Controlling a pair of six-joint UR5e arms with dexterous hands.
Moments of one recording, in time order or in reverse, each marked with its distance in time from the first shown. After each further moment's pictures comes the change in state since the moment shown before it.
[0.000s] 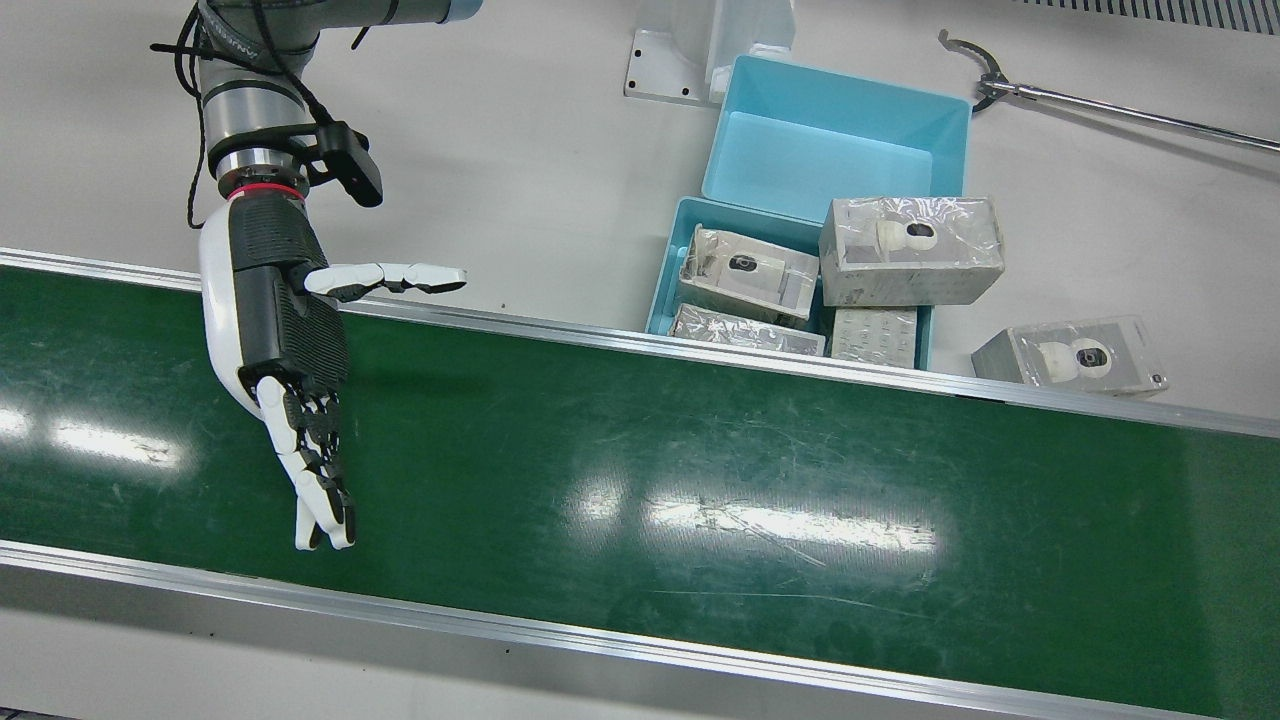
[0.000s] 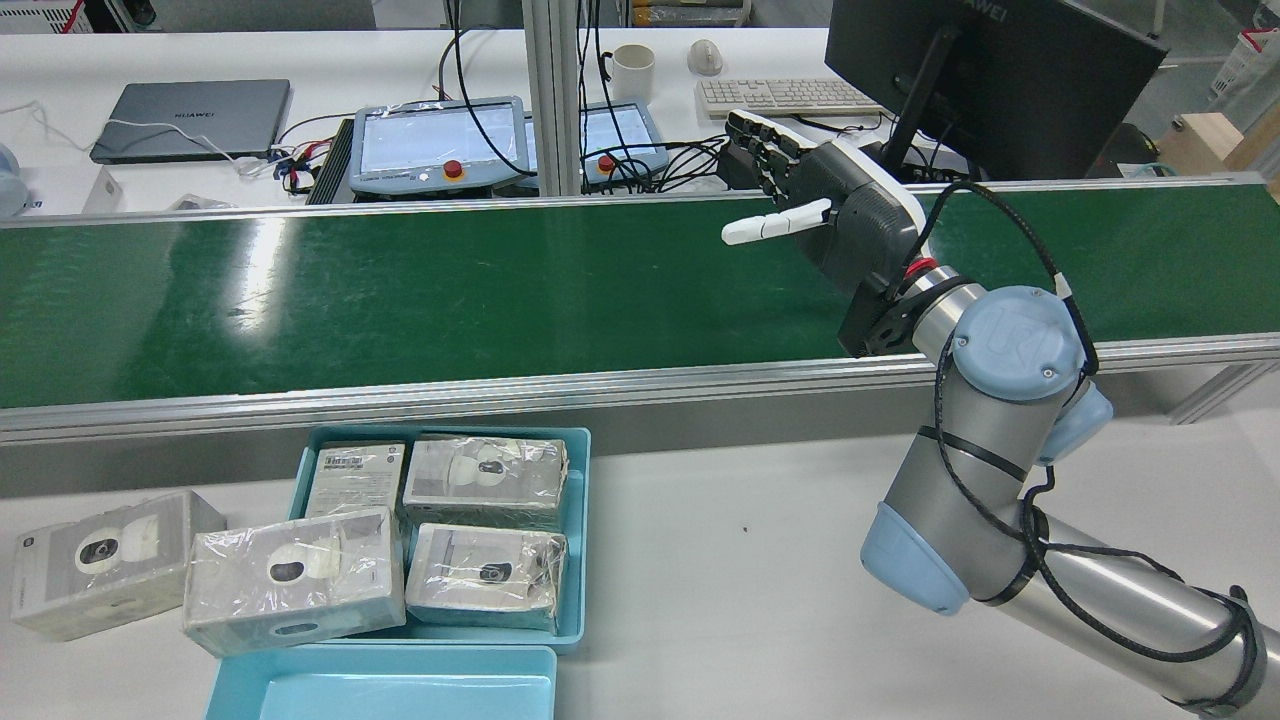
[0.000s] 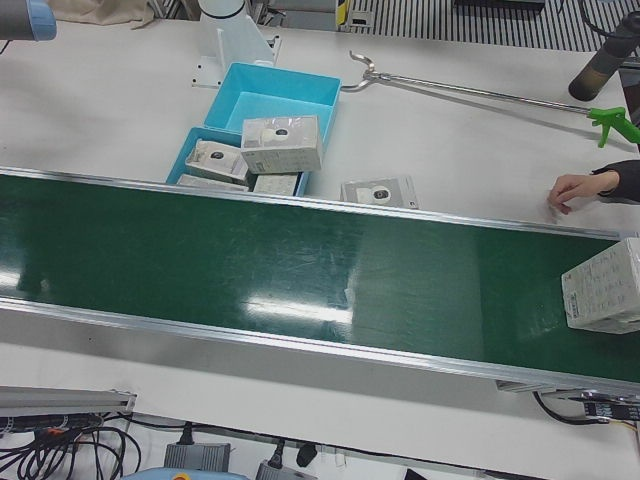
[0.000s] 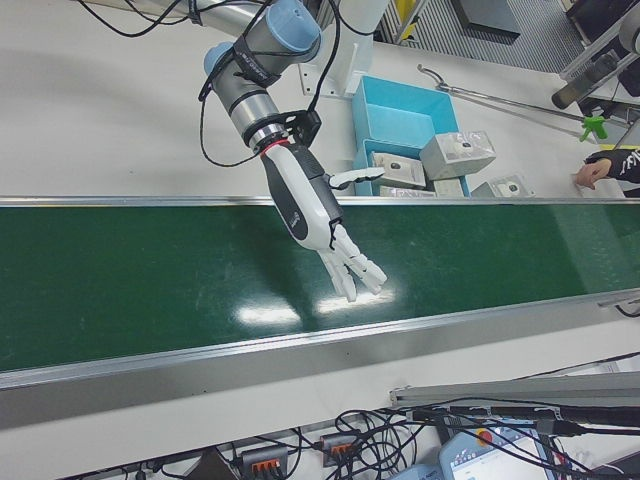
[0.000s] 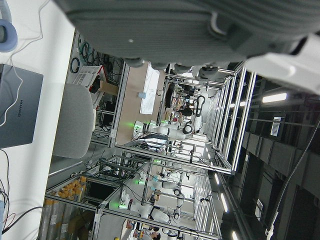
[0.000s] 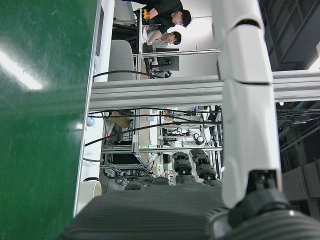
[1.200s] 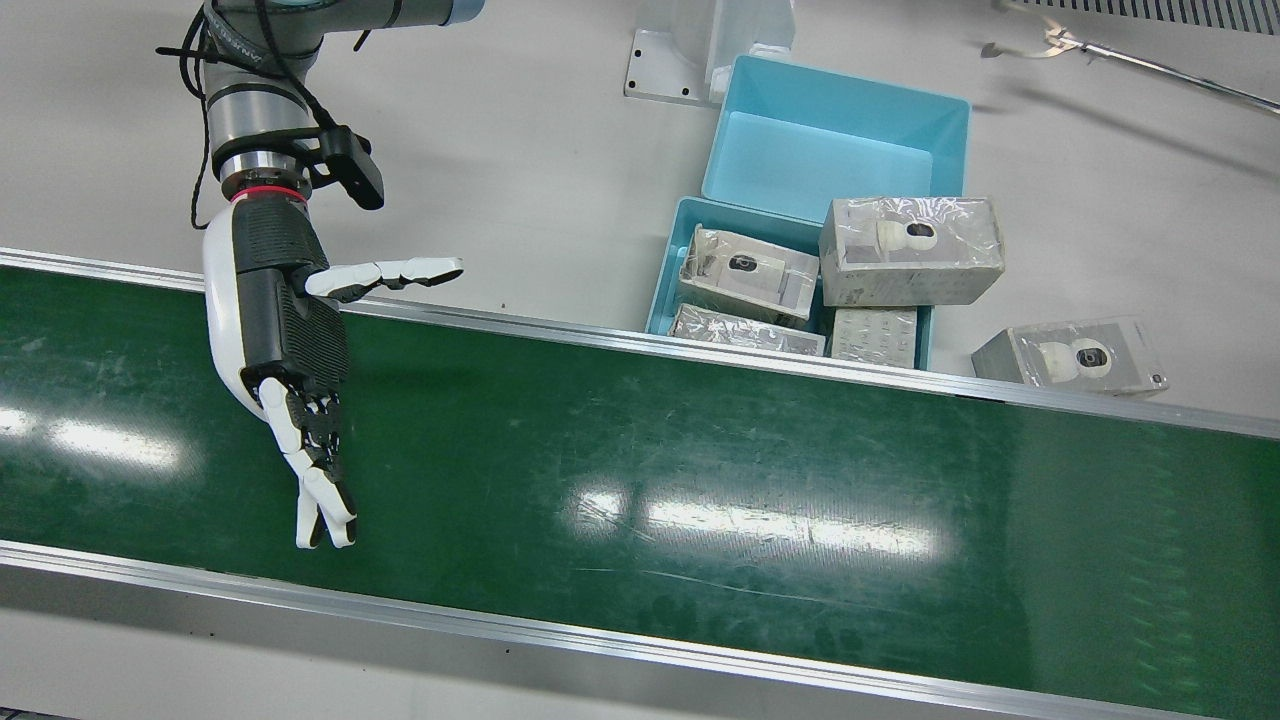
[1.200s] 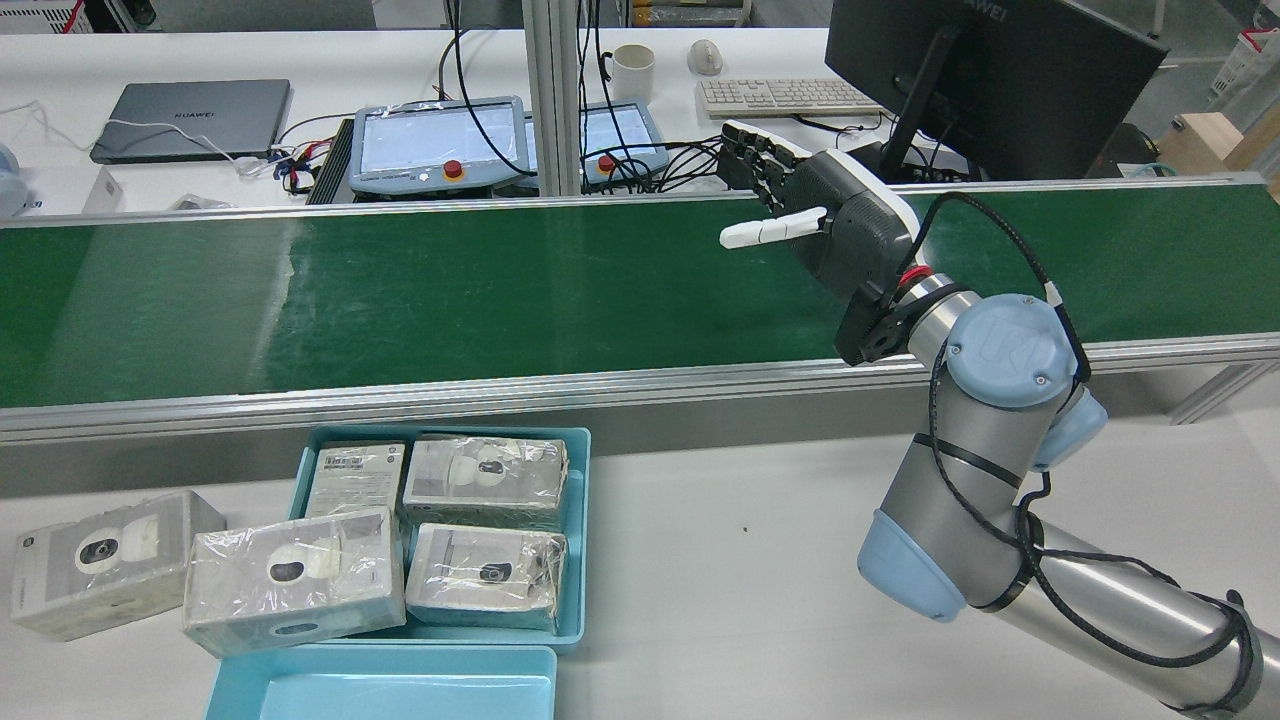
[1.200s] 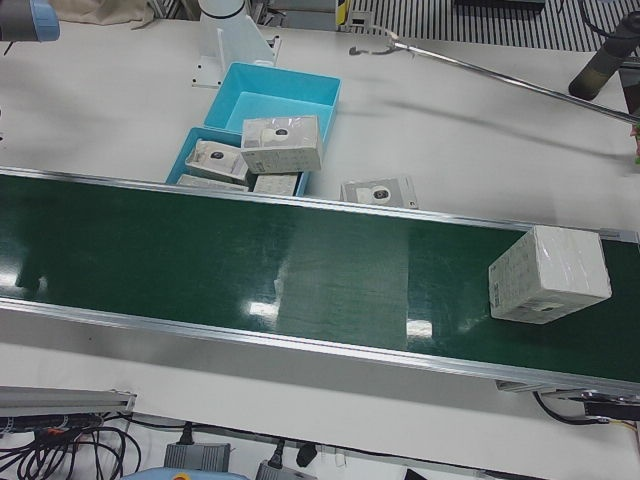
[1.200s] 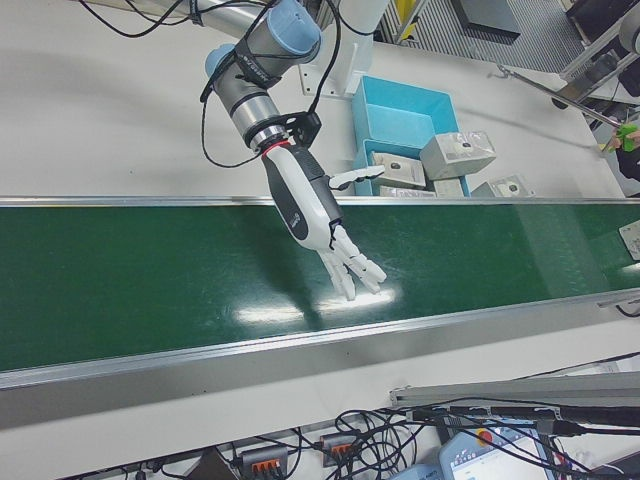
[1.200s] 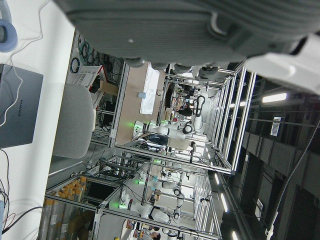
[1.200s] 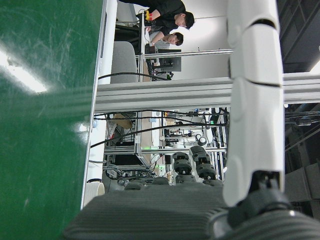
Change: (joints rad) left arm 0.000 0.000 0.000 0.000 0.000 0.000; right arm -0.010 -0.001 -0.004 0.000 0.002 -0.001
